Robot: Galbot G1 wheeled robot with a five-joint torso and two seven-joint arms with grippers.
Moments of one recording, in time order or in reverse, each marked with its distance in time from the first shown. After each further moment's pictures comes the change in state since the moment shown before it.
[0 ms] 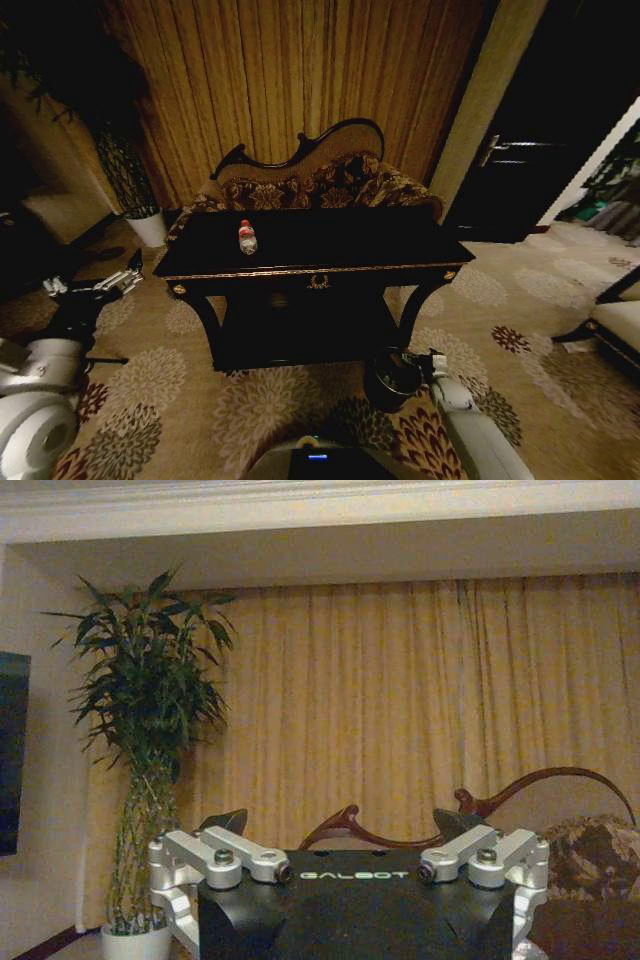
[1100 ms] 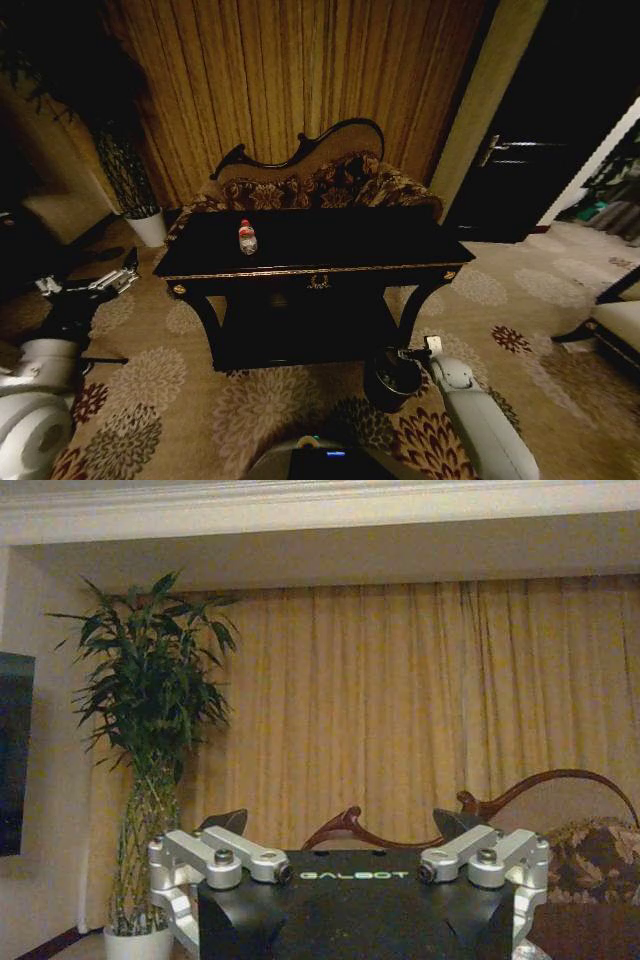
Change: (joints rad) left arm -0.001 -0.003 -0.007 0.000 -0.005 0.002 0.002; right arm 0.040 -0.009 0.016 0.125 -0.011 -0.403 -0.117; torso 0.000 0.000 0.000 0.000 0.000
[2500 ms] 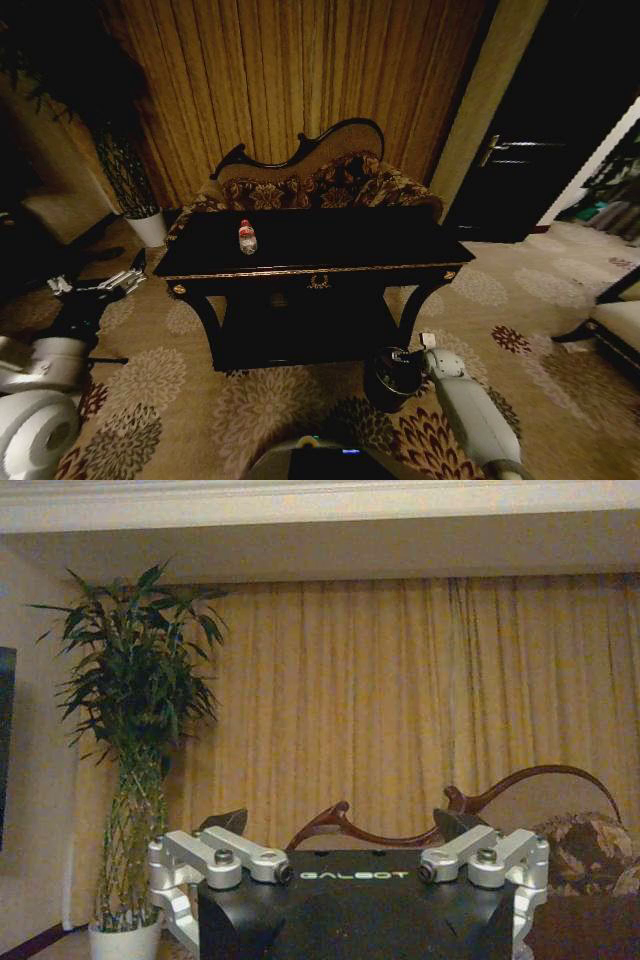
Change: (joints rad) left arm -0.009 0.004 0.031 0.000 0.008 0.006 0.003; right arm 0.100 0.020 -0.035 -0.138 0.078 -0.092 0.001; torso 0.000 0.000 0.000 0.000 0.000
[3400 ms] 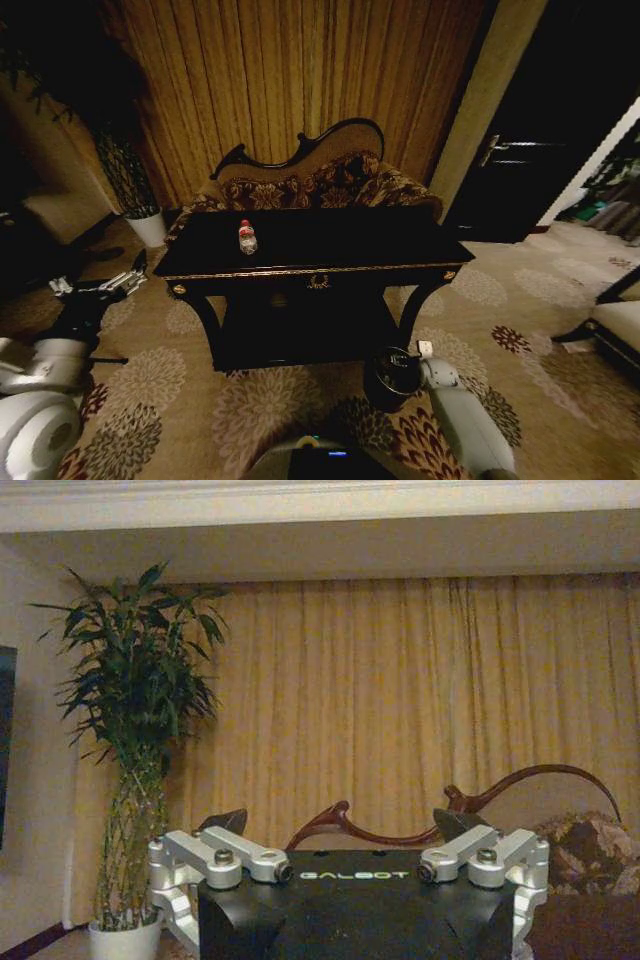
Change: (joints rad) left arm 0.002 -0.006 0.006 0.000 0.009 -0.005 0.005; right arm -0.025 0.046 0.002 -0.032 -0.026 0.133 0.097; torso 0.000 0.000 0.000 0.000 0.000
